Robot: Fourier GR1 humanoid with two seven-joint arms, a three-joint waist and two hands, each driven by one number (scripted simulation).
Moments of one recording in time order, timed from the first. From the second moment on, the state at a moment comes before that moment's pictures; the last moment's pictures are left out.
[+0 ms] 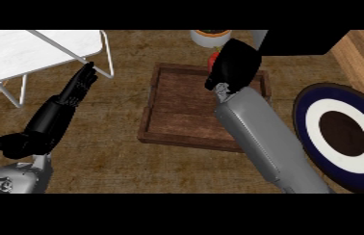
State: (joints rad) left arm -0.16 0.37 -0.10 -1.65 0.09 -0.09 -0.02; right arm -0.85 -0.05 0.34 -1.15 1.14 0.05 1.24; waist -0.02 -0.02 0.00
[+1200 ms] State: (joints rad) left arm -0.13 0.37 -0.08 -1.67 0.08 -0.12 -0.04; right arm -0.52 -0.03 0.00 -1.64 1.66 0.02 1.16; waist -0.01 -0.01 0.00
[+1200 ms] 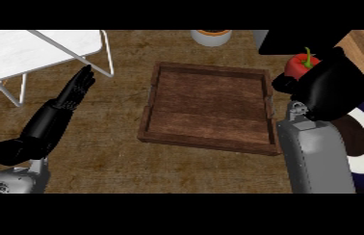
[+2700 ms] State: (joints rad) left arm -0.17 0.30 -0.05 -1.65 0.02 -0.16 -0.01; right arm -0.25 -0.20 -0.53 -1.23 1.12 -0.60 0.68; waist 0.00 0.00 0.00
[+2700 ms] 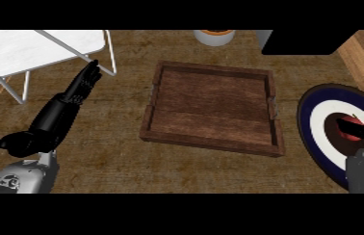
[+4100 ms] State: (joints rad) left arm -0.14 0.29 0.01 -1.67 0.01 -0.19 -0.01; right arm 0.44 0.00 -0.44 -2.05 -0.04 -0.67 -0.06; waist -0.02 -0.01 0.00
